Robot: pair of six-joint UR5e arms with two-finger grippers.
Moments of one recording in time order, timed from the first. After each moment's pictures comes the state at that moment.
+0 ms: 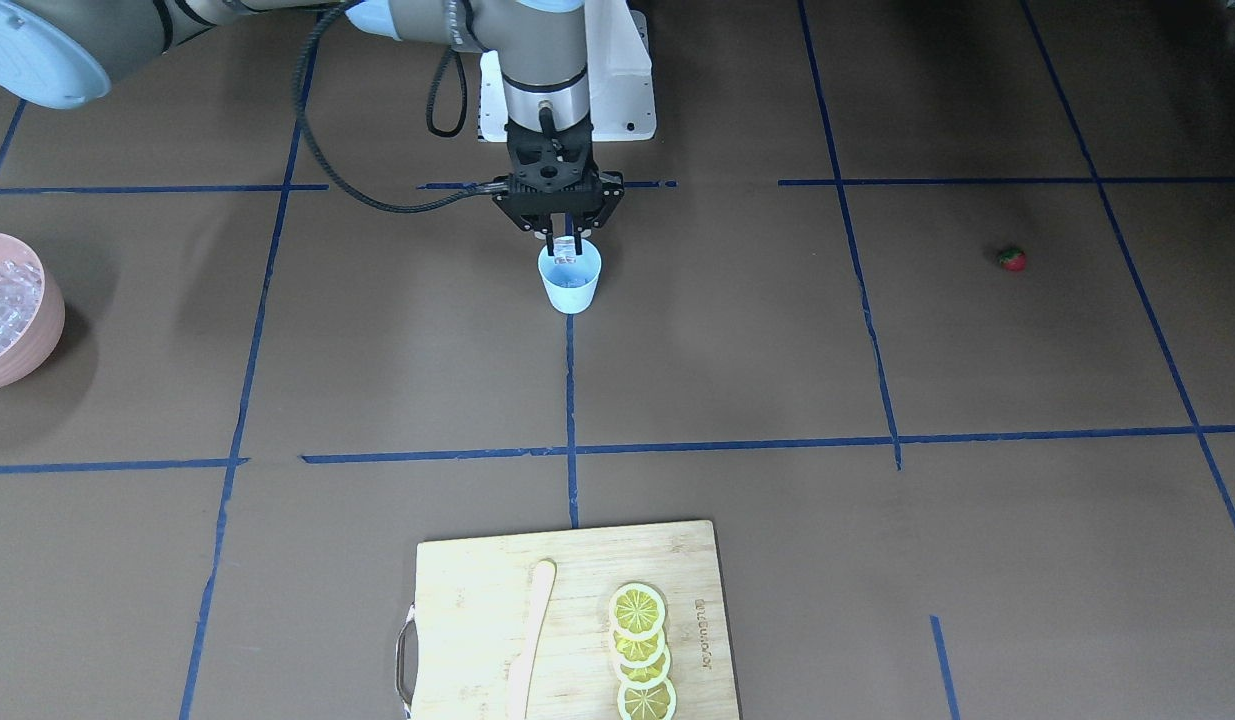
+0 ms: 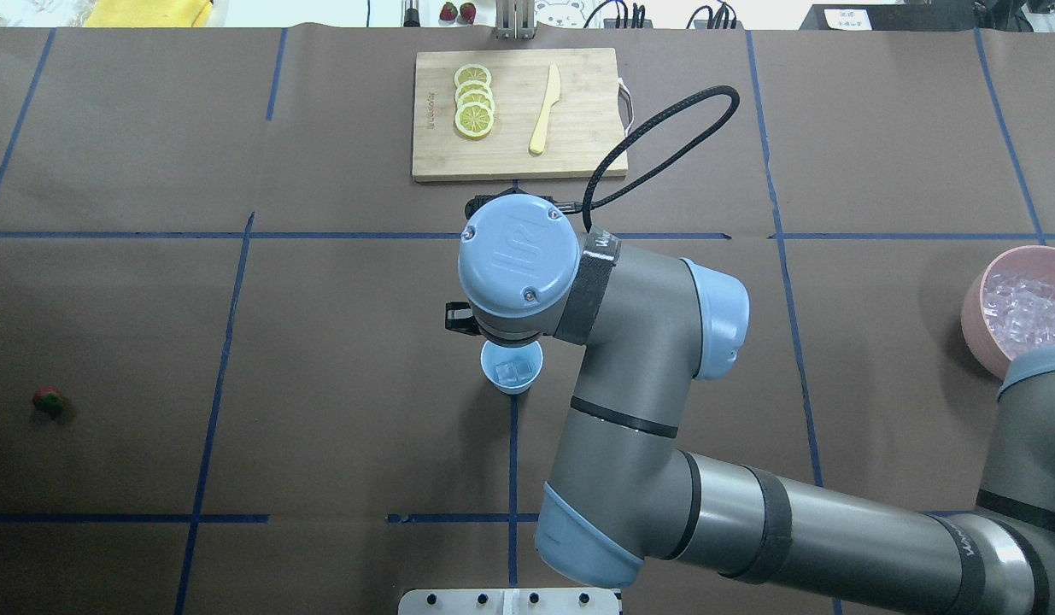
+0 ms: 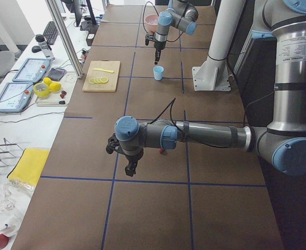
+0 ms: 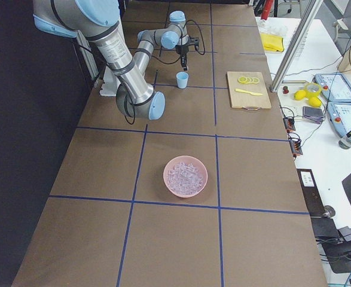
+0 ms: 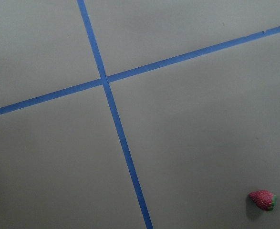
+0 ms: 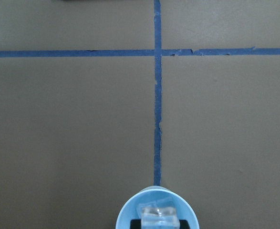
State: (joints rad) left arm -1.51 -1.51 -1.71 -1.54 -2.41 0.22; right arm 0.42 -0.74 1.74 -1.76 1.70 1.28
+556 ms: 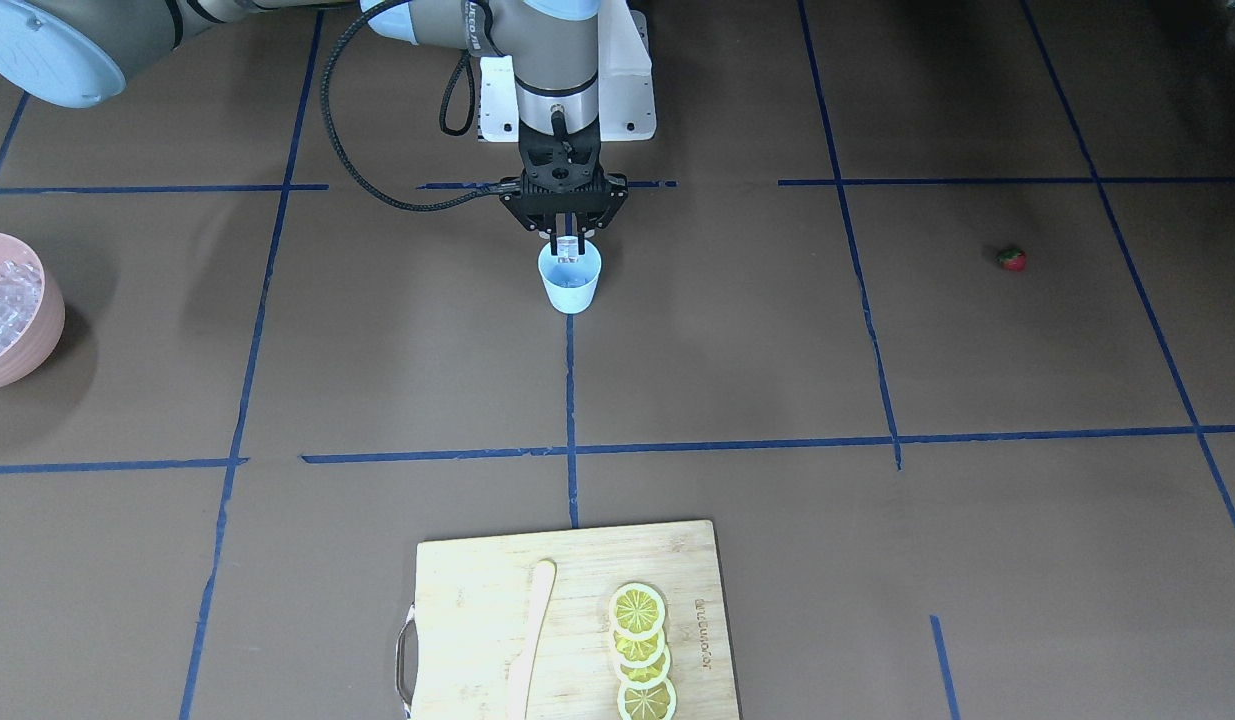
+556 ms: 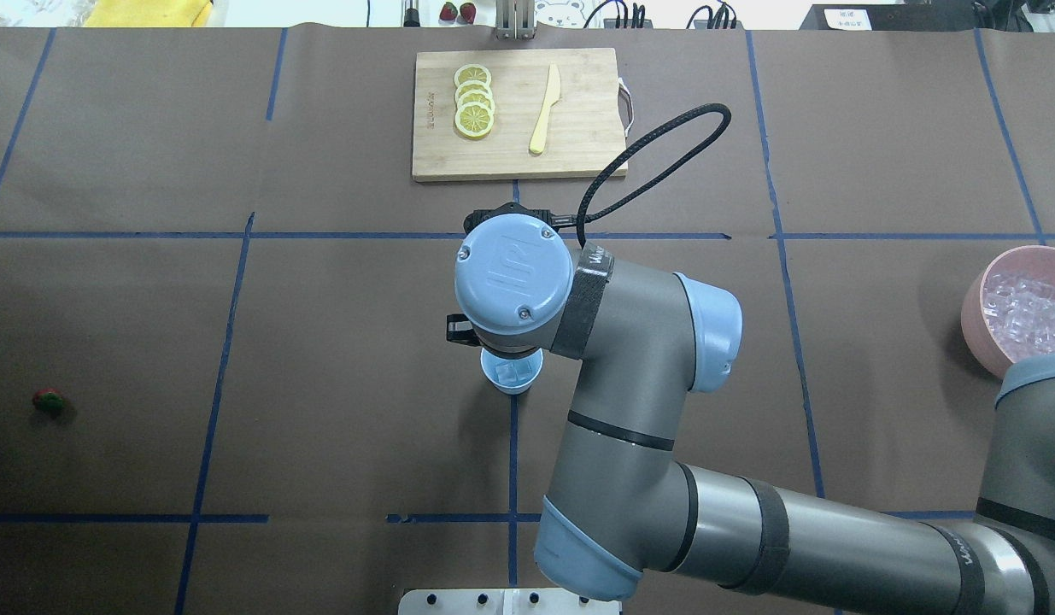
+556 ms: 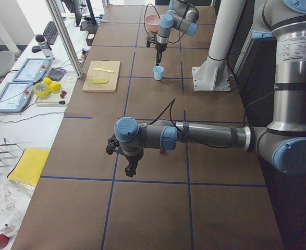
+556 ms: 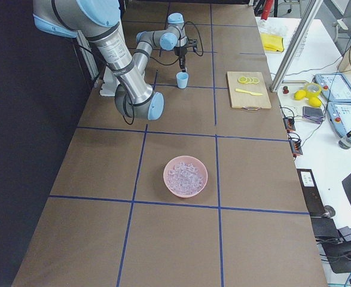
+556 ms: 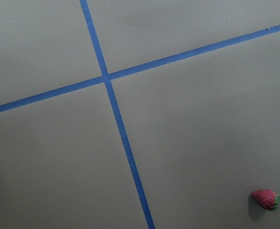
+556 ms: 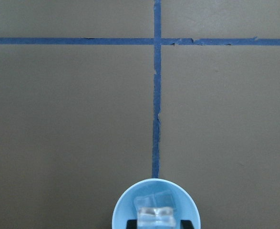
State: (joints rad) left arm -1.51 -1.51 -1.70 -1.54 -2.41 0.22; right arm 0.40 -0.75 1.74 -1.76 1.69 1.28
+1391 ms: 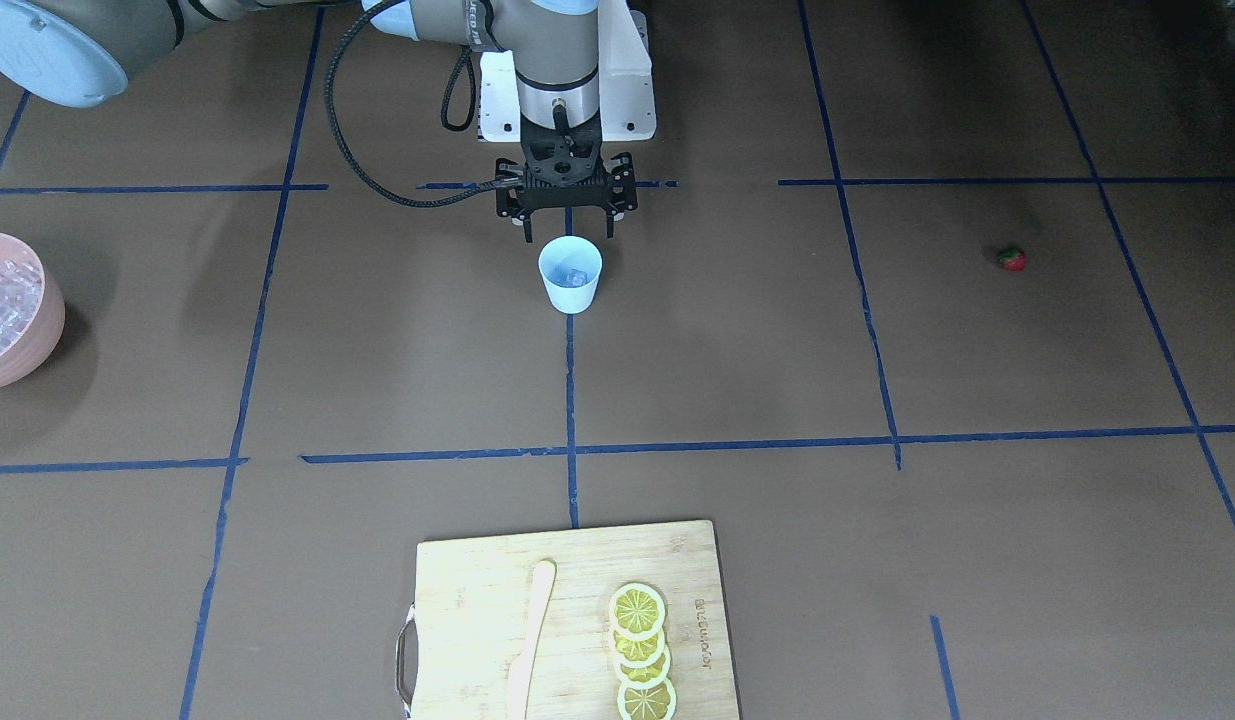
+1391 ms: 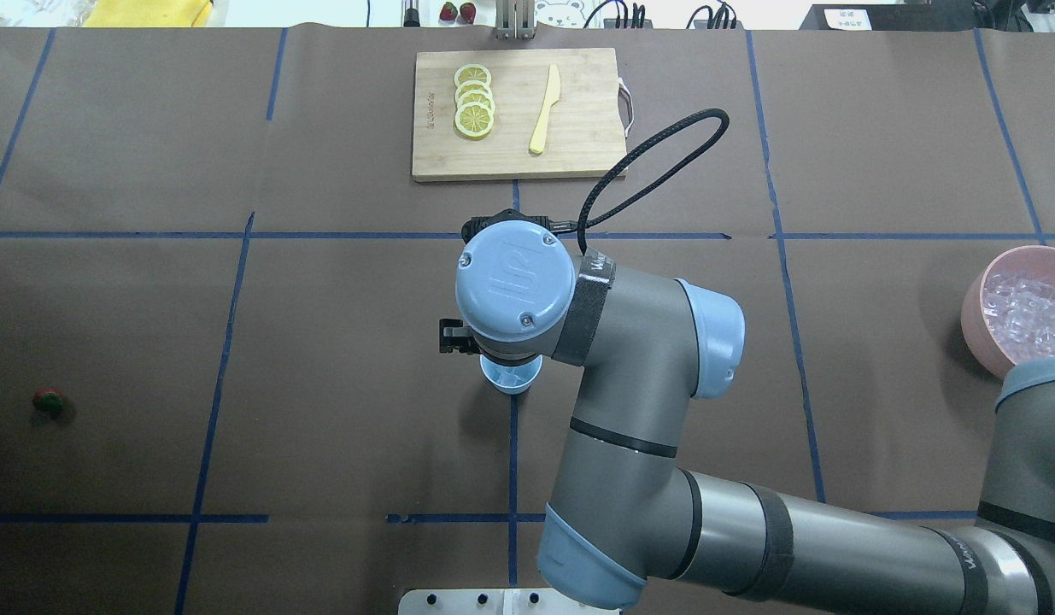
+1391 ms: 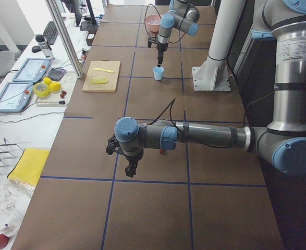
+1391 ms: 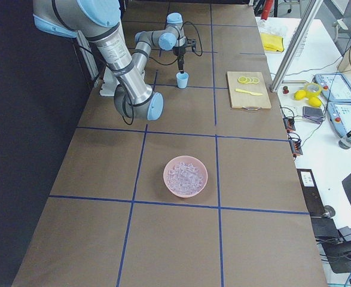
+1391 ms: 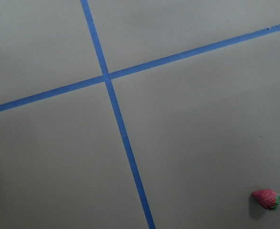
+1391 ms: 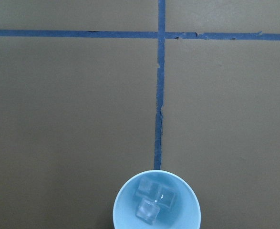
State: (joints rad) left arm -1.51 -1.51 -1.70 -1.54 -2.42 0.22; right arm 0.40 -0.75 1.75 -1.76 1.70 1.27
